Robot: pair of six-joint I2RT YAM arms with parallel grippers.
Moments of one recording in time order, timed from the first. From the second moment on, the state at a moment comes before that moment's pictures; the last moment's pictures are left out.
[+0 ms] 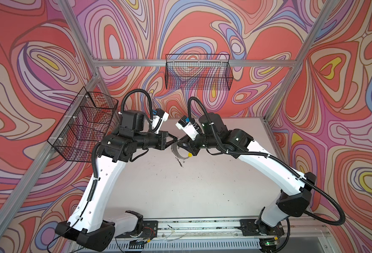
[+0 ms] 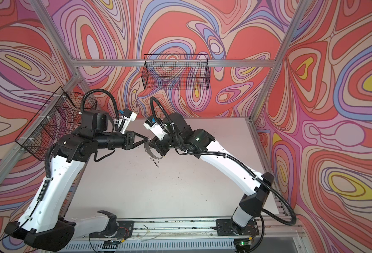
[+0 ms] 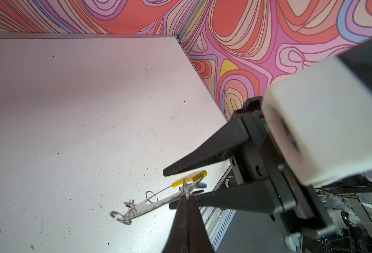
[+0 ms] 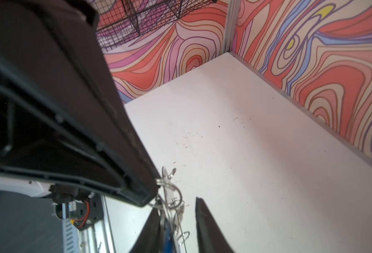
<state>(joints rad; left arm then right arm) -0.32 1.25 1.66 -1.04 0.64 -0.27 0.87 1.64 1.85 -0.76 -0.23 -0.01</state>
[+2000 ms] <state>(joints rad) -0.51 1.08 1.31 -0.57 0.26 -0.38 0.88 1.60 1.77 -0.68 -0.16 0.21</state>
